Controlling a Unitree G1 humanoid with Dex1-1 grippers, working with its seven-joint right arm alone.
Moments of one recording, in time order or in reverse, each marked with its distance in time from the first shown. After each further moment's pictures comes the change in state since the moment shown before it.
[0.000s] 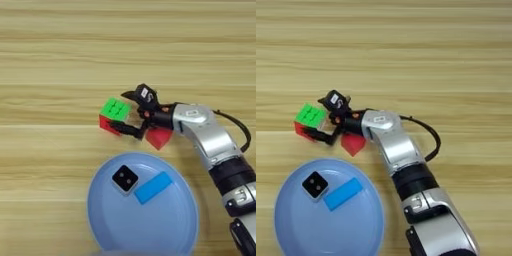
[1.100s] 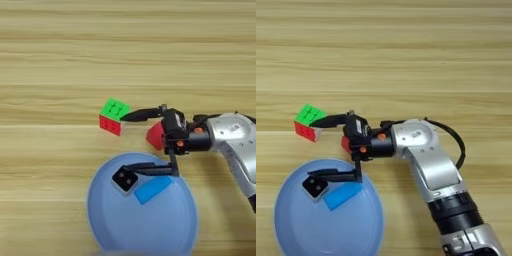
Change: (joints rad) arm 0.230 -0.213 -0.010 -0.372 0.216 -0.110 0.501
